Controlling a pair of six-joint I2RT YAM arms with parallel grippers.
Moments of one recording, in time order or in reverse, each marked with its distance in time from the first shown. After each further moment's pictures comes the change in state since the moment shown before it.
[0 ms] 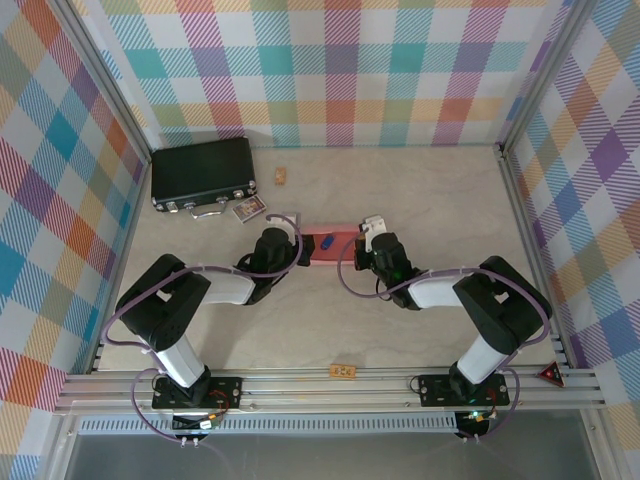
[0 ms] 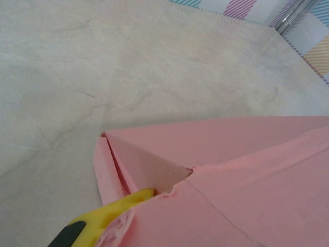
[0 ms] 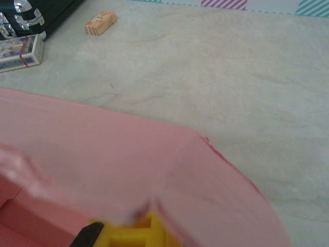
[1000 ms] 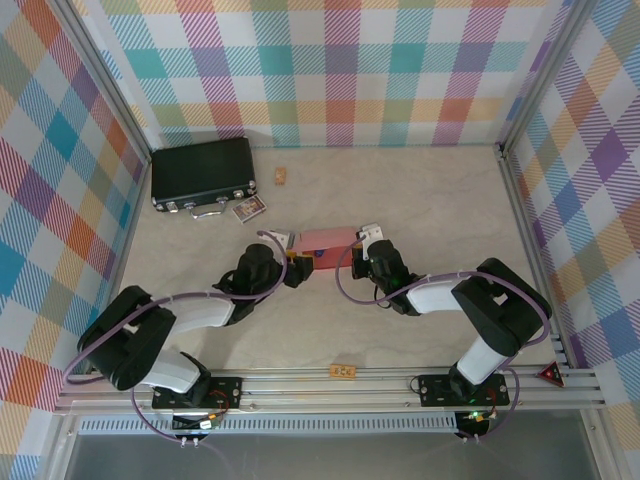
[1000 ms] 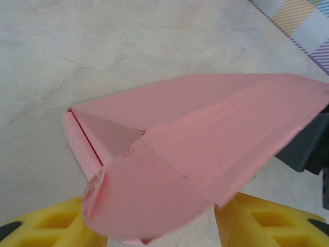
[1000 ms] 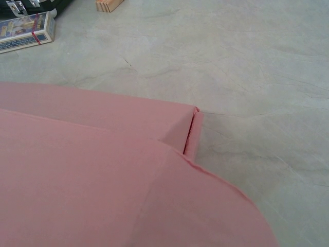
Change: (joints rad) left arm -0.015 -0.290 -0.185 -0.126 0.103 0.099; right arm 0.042 -0.005 -0.029 -0.025 0.002 0.048
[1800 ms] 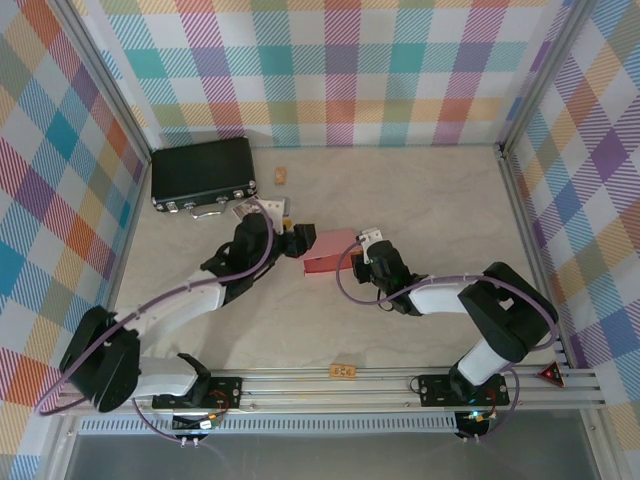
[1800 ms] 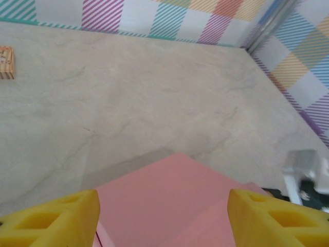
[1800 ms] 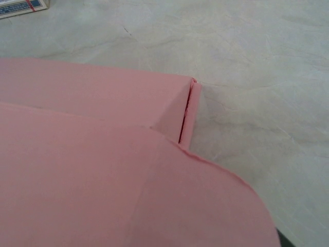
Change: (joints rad) left arm 0.000 -0.068 0.342 -0.392 -0.117 -0.079; right arm 0.001 -0.053 0.004 -0.144 -0.024 0.002
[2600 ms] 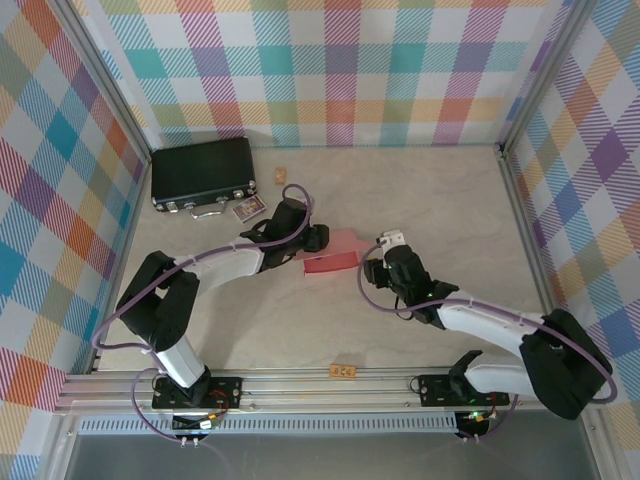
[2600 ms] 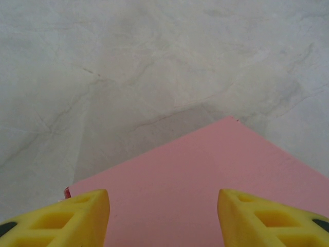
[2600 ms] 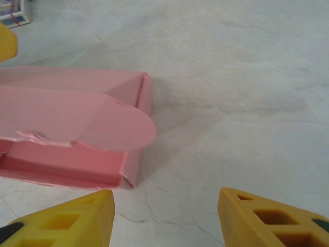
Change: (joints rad) left arm 0.004 0.361 0.229 -0.185 0.014 -0.016; right arm 0.005 -0.383 -0.063 -0.359 0.107 0.058
